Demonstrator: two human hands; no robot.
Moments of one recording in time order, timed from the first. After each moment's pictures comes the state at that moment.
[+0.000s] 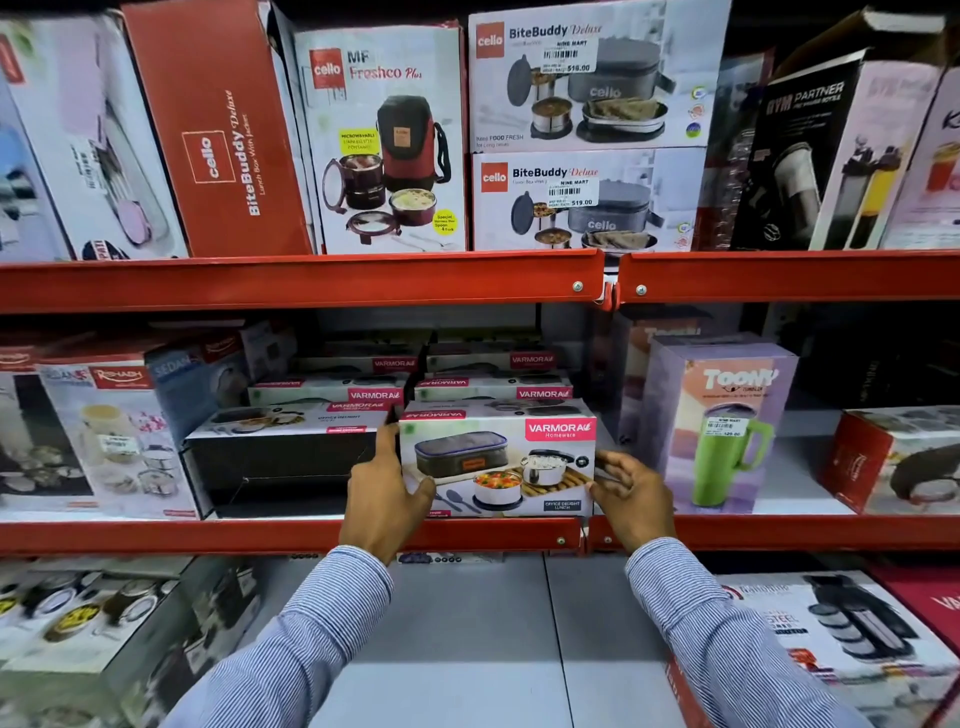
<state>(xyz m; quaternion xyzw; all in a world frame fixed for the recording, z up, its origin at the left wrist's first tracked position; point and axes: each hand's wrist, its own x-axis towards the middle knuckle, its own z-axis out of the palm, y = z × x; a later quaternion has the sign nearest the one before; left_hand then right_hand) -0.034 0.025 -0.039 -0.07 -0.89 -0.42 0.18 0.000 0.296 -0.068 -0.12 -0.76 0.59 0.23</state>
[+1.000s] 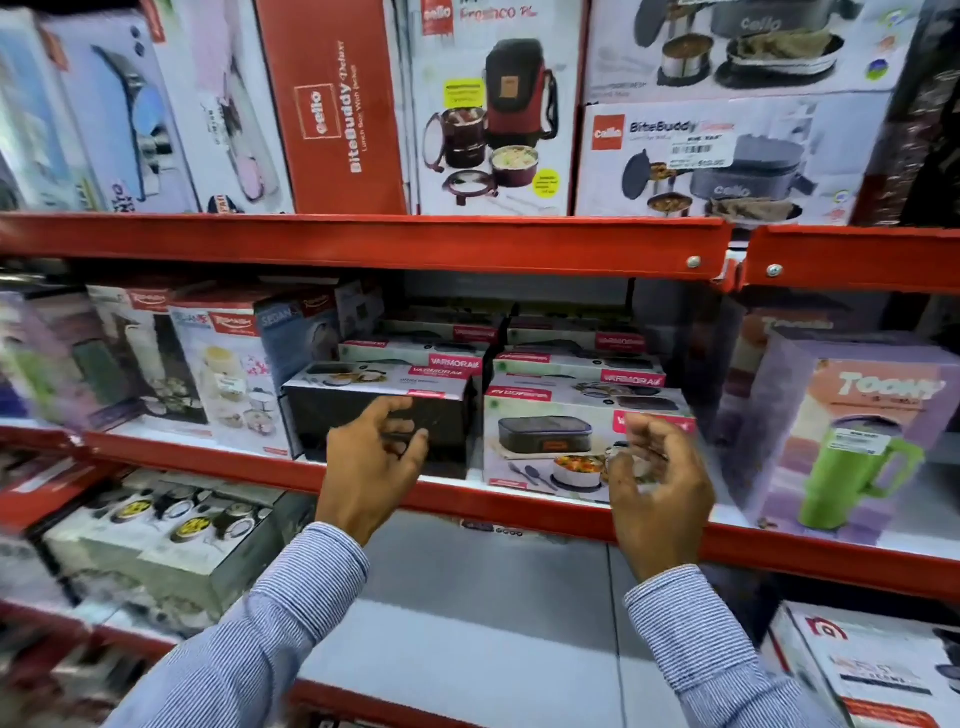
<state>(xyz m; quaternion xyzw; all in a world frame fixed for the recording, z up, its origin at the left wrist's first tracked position) -0.006 -0.051 -0.025 -0.03 -0.86 -0.41 0.29 0.023 0.202 -0.040 -0.02 -0.73 0.51 0.45</state>
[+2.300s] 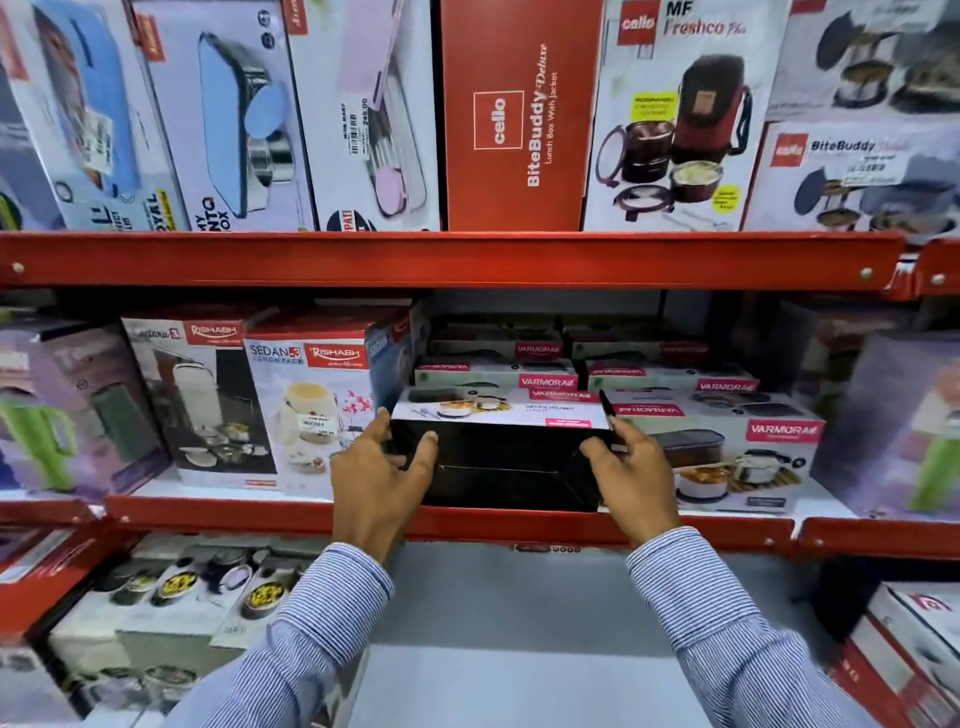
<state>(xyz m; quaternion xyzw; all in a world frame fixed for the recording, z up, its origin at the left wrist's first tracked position) -0.052 -0.207 -0.017 0.01 -0.84 -0.45 0.30 -0.024 0.021 -0.018 -0.15 -0.80 0.53 0.22</state>
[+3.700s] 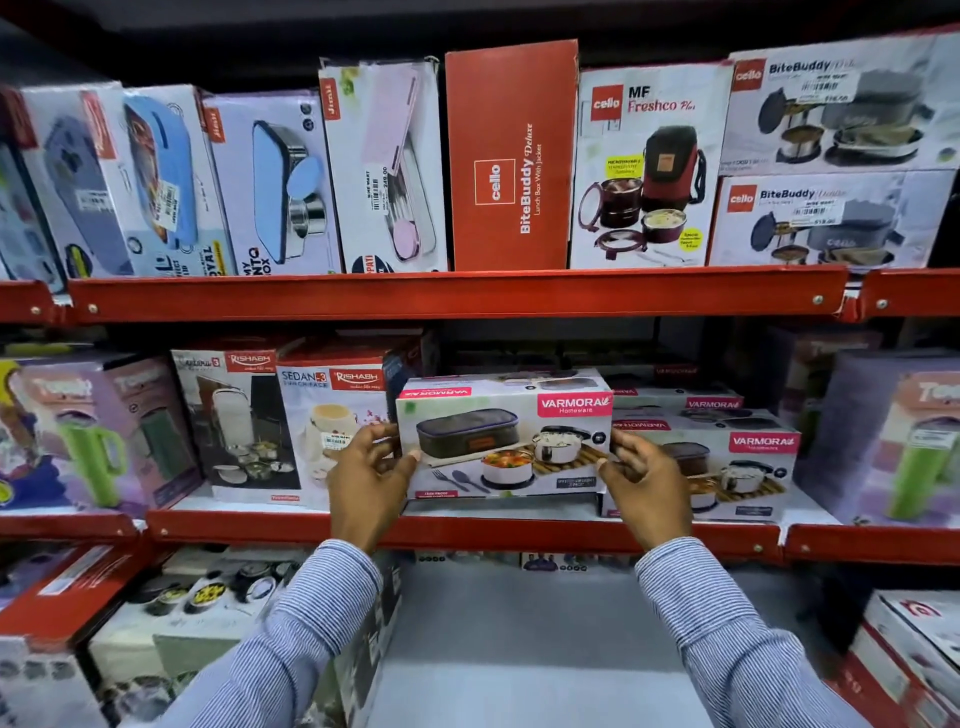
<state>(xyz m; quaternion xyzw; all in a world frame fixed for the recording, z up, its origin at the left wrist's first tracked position) -0.046 -0.236 -0.014 -0.02 -0.77 -0.60 0.21 -0.001 0.036 -0.018 -0.09 -0.78 0.56 0.28</state>
